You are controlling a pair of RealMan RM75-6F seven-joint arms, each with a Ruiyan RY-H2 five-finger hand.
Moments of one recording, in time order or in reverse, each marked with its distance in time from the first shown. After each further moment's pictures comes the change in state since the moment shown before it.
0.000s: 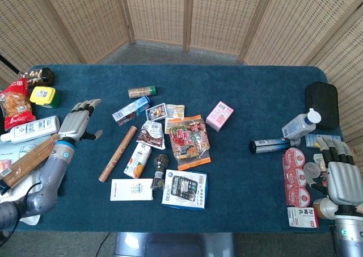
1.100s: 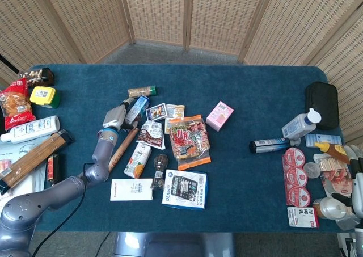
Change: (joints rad) left arm -0.291 -0.496 -0.085 0.683 -0.231 -0.243 -0.080; right arm -0.100 0.060 -0.006 -0.035 0.032 0.075 0.089
